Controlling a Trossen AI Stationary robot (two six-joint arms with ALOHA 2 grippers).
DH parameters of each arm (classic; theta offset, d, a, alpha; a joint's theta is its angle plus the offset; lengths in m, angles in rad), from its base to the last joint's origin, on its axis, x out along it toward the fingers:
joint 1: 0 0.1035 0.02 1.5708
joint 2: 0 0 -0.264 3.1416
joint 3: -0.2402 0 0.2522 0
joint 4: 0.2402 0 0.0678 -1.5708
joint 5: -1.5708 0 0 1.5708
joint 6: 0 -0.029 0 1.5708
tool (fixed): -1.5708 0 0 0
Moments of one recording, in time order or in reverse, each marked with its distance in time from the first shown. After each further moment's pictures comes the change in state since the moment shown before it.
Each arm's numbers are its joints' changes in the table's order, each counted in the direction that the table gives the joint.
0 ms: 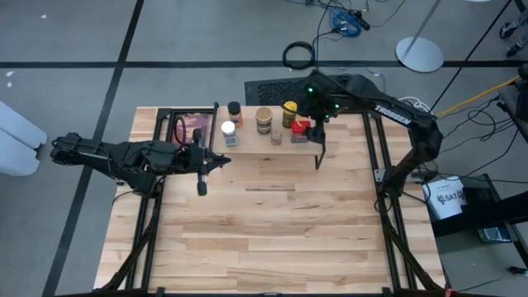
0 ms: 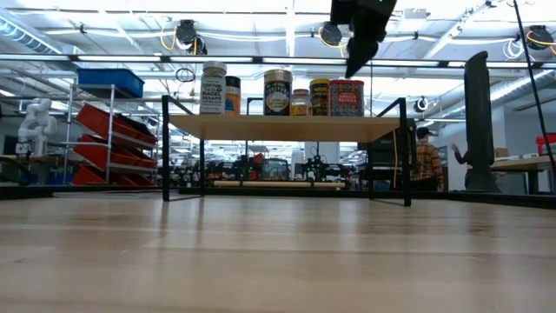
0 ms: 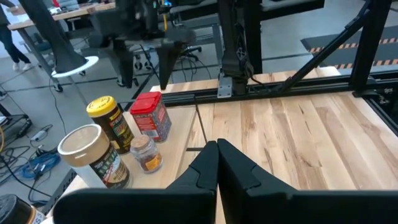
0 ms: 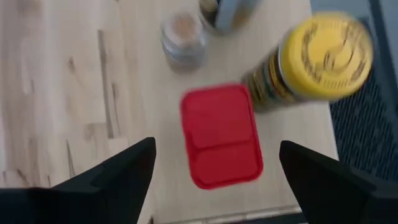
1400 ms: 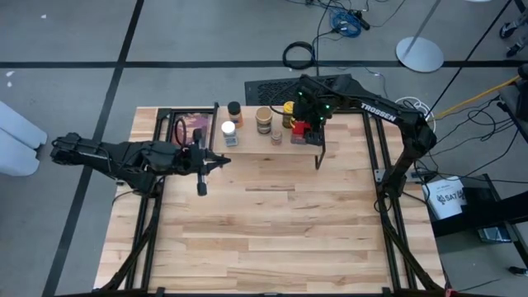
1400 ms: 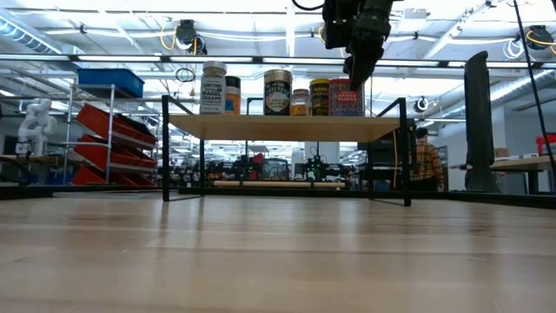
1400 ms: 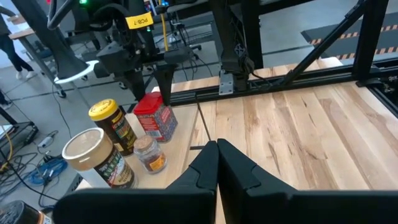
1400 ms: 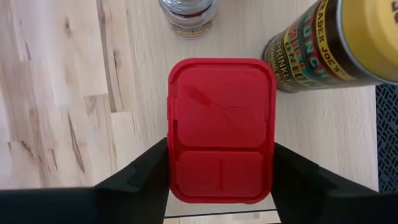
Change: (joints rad) left arm 0.000 -0.001 0.000 0.008 0.001 -0.052; right arm -0.020 -0.092 0.000 0.063 -0.033 0.037
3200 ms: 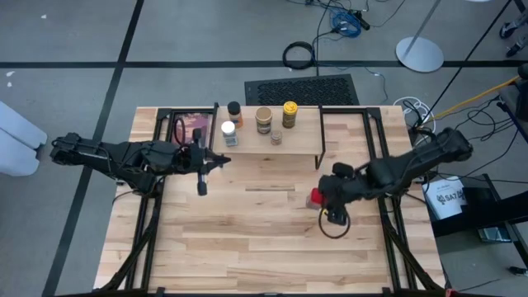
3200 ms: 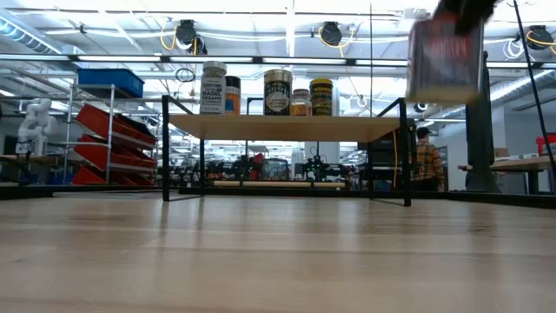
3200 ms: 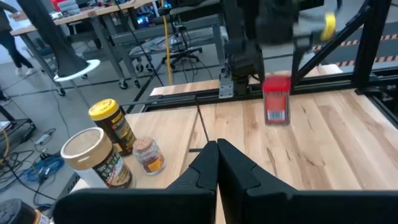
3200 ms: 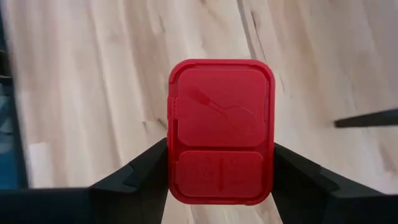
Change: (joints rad) left arm 0.000 0.000 0.000 -0.013 -0.014 0.027; right arm 0.886 0.420 0.573 -0.264 0.325 -0.965
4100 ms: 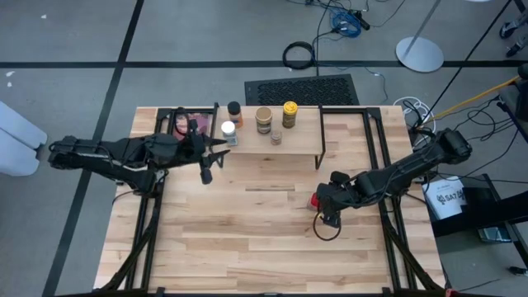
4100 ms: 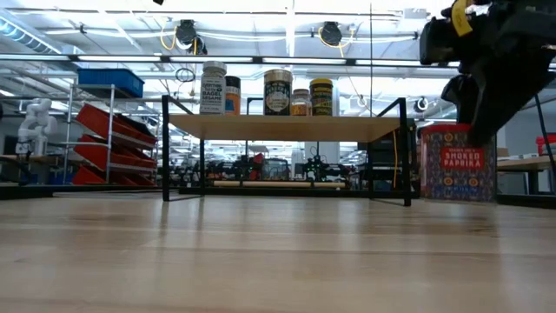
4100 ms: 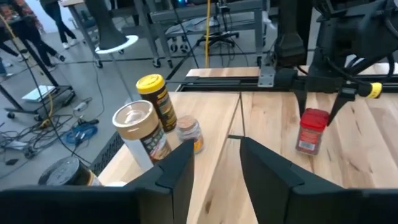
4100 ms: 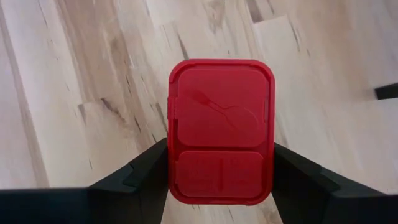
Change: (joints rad) left arm 0.101 -0.001 -0.019 0.062 -0.055 0.070; right arm -0.012 -0.016 0.370 -0.316 0.020 -0.027
